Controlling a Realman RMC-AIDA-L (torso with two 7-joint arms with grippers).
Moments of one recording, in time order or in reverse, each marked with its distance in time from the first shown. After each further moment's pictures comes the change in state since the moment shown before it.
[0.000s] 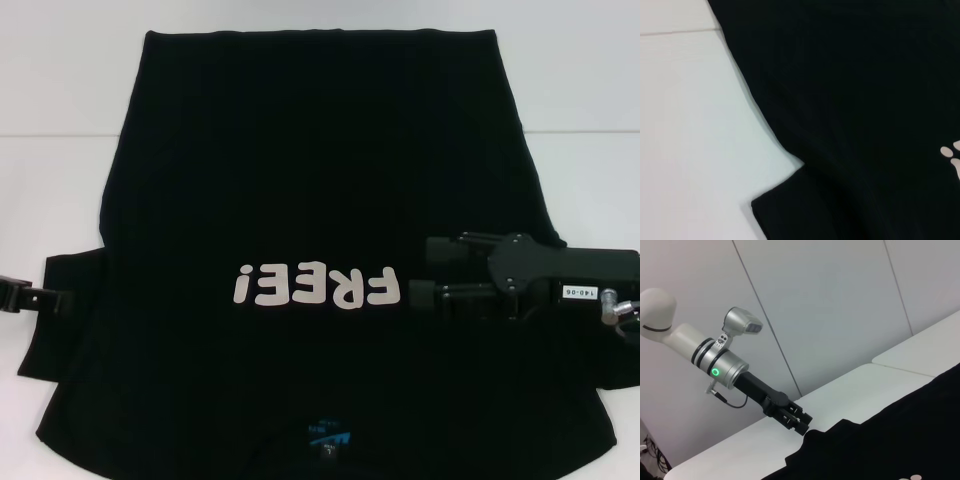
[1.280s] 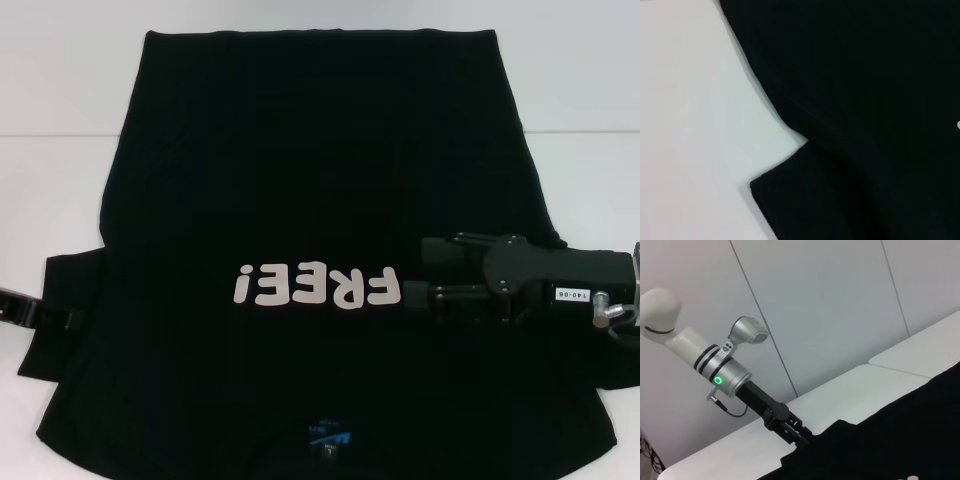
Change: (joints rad) left arm -0.007 -0.009 0.077 -0.062 0.036 -0.081 -0.039; right arm -0.003 0.013 -0.001 0.001 0.001 0.020 -0.017
